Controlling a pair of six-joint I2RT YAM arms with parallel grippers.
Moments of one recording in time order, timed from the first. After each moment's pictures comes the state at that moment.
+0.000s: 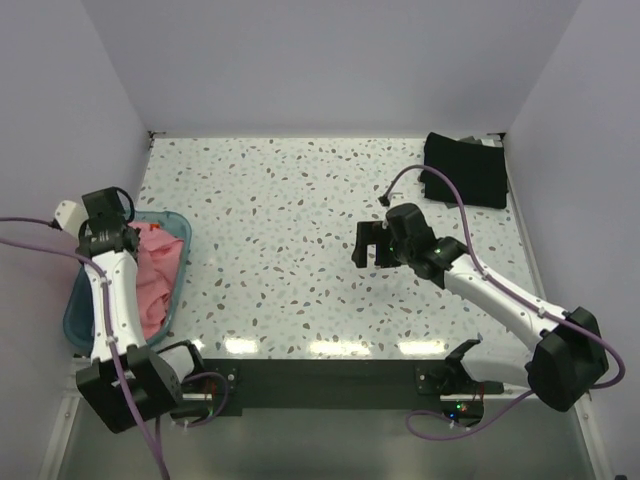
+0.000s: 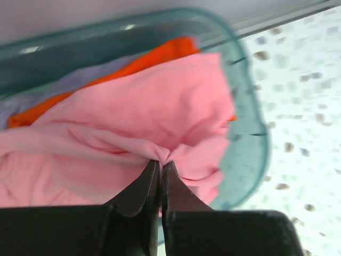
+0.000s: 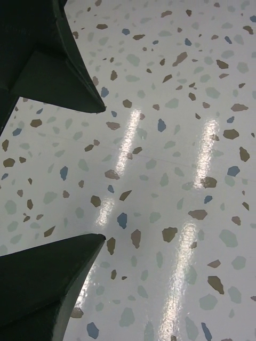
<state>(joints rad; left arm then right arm) 0.41 1.13 0.98 -0.73 -0.43 -0.78 0.62 1.21 0.86 -0.42 0.06 0.48</state>
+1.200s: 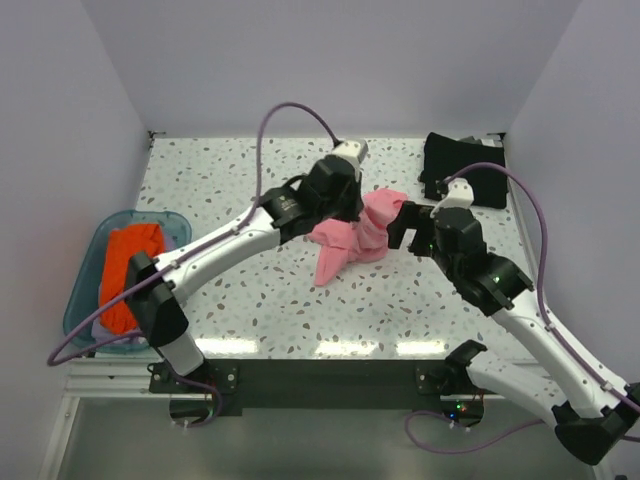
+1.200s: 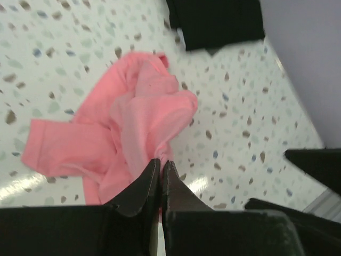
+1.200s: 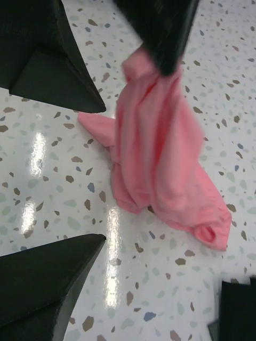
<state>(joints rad) -0.87 1.62 1.64 -0.48 -0.23 -0.47 0.62 0.90 0.96 -0.55 0.34 0.51</state>
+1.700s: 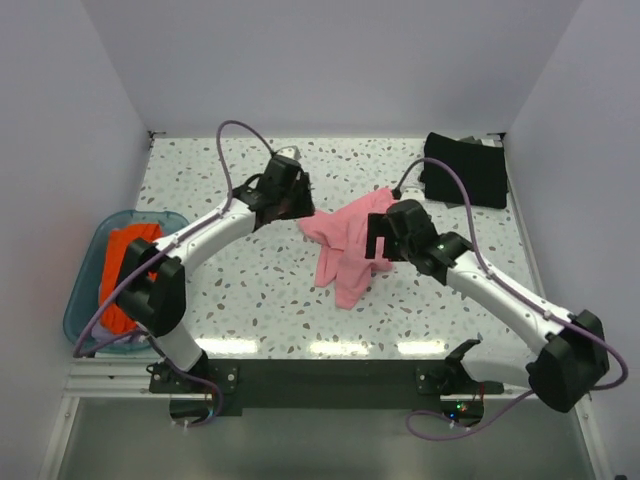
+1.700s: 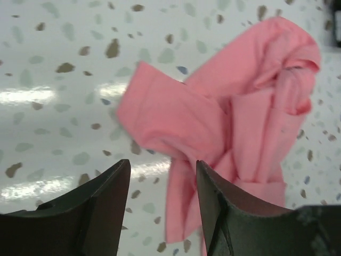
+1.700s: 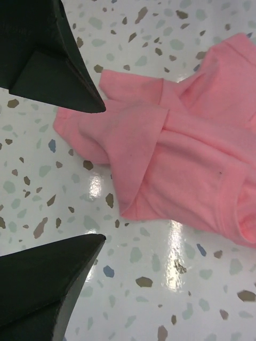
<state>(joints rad) -0.64 1.67 1.32 -0.39 -0.11 -0.57 0.62 1.14 0.93 -0.55 0.31 0.52</state>
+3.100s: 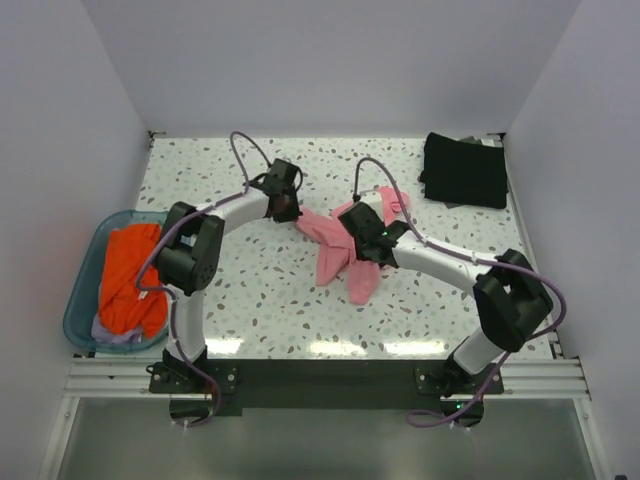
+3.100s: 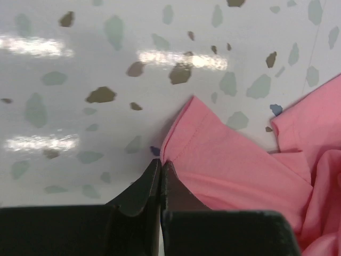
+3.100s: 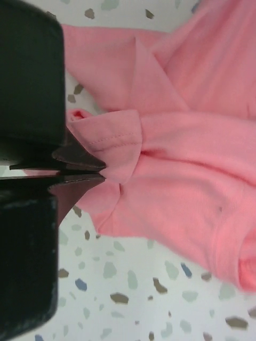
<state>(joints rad) -0.46 2.06 1.43 -0.35 -0.09 -0.59 0.76 1.62 1.06 -0.47 0.50 0.50</state>
